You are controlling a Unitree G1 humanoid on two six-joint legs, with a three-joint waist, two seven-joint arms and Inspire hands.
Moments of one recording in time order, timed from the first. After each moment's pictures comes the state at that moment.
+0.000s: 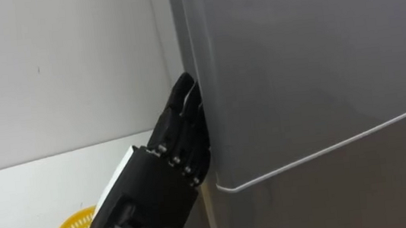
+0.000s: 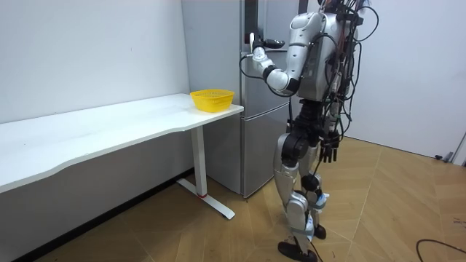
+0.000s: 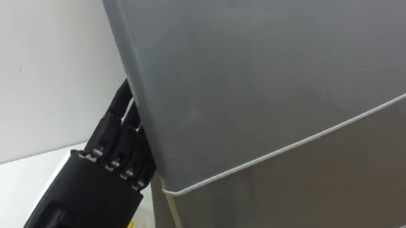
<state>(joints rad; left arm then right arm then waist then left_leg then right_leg) 0.05 0.28 -0.15 -0.50 -0.68 -0.04 -0.38 0.10 -0.28 0.09 1.32 -0.36 0.09 0.17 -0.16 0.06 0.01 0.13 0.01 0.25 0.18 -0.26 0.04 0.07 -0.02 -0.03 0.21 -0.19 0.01</state>
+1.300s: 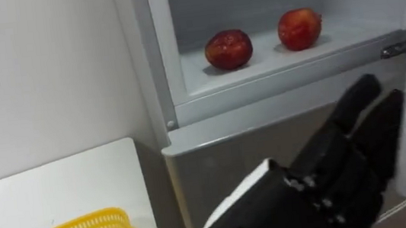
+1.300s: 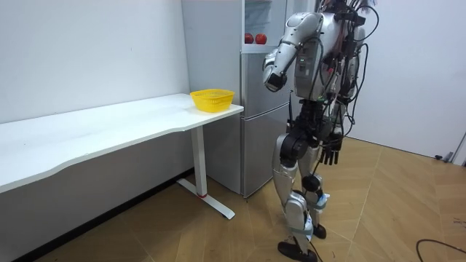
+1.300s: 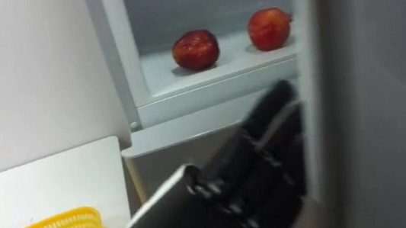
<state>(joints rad) -0.14 0.31 -0.51 -0.50 -0.83 0.00 -0.61 0.05 -0.29 0.10 1.31 -0.36 0.08 0.20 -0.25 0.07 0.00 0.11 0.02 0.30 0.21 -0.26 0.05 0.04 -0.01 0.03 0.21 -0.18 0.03</state>
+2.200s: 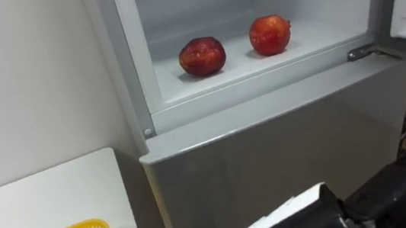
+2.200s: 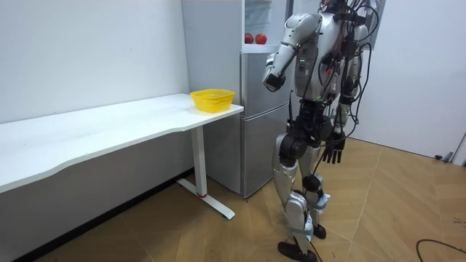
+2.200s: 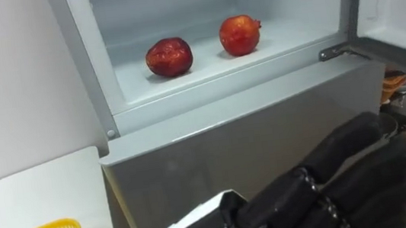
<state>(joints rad) -0.16 0.31 -0.51 -0.50 -0.81 0.02 -0.71 0.06 -0.31 0.14 1.32 -0.32 0.06 0.16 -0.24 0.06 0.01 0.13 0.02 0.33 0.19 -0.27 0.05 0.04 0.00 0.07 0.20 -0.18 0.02</state>
